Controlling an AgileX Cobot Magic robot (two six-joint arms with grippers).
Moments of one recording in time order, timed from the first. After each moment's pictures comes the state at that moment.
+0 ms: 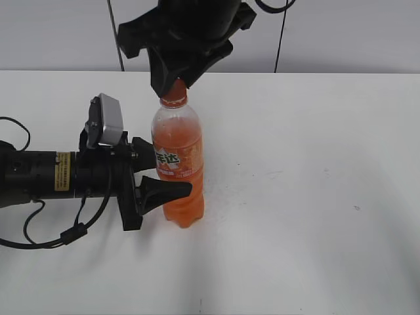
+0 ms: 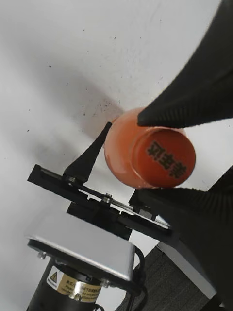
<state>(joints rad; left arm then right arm) -0.25 2.00 -0.71 1.17 -1.10 -0.40 0.76 1.94 -1.91 0.13 1.22 -0.03</state>
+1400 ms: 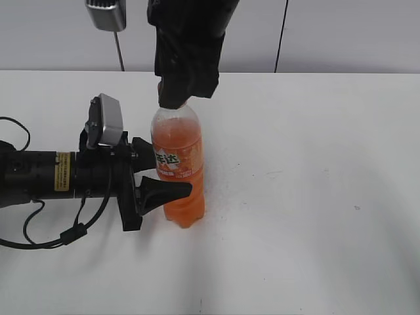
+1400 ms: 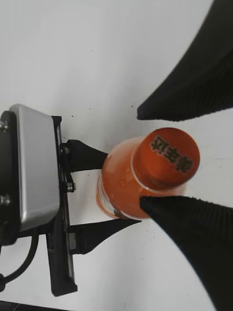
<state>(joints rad) -0.25 2.00 -0.71 1.17 -1.10 -0.40 0.76 1.94 -1.91 0.17 1.22 -1.12</state>
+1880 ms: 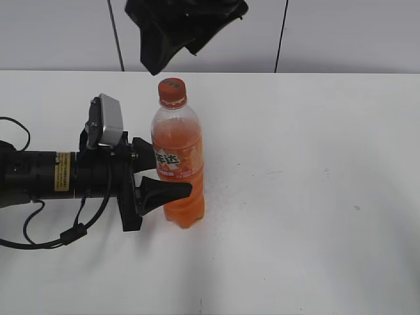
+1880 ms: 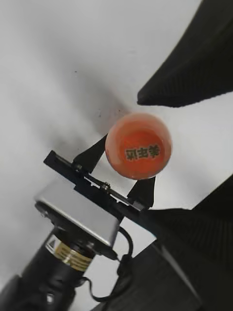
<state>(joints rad) -0.25 2.00 -0.71 1.18 -1.10 -0.40 0.76 1.85 -1.91 0.15 1.22 -0.16</state>
